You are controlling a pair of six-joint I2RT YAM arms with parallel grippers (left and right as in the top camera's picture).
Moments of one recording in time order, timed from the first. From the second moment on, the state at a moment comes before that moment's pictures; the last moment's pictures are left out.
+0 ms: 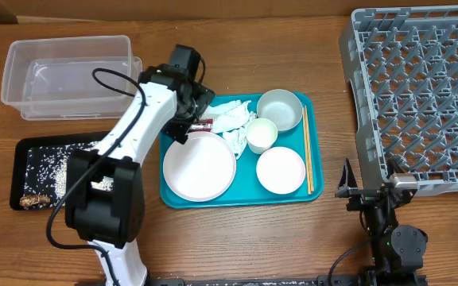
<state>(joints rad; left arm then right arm) -0.26 1.97 1.54 -0.90 0.05 -1.29 0.03 0.01 0.02 -0.04 -0.02 0.13</state>
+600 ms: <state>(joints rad) -0.22 1.97 1.52 -0.85 0.07 -1.31 0.03 0.01 0.02 -0.03 -0.02 0.13</state>
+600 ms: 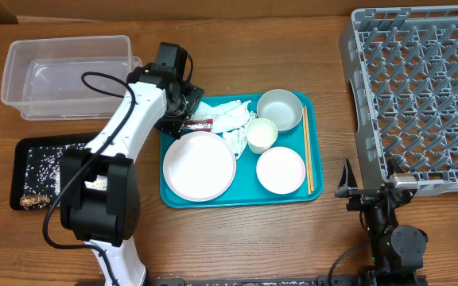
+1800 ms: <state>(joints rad) -0.22 1.97 1.43 -0.72 0.01 -1.31 0.03 0.01 0.02 -0.04 -0.02 0.13</state>
